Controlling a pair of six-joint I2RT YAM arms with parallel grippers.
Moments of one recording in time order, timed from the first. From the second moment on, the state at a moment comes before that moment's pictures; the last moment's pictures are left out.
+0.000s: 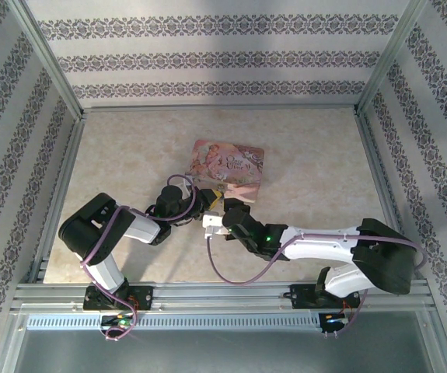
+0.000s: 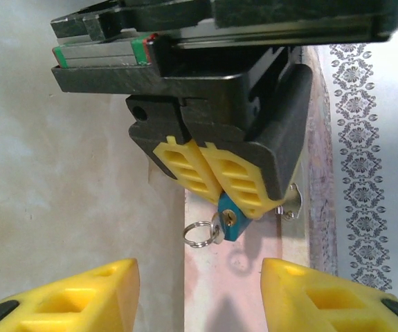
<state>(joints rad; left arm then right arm) -0.58 1.71 0.46 0.98 0.34 -1.47 1.10 1.41 0.62 0.14 0.50 -0.79</state>
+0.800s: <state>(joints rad) -0.58 1.66 0.46 0.95 0.33 -1.47 0.97 1.43 0.62 0.20 0.28 -0.78</state>
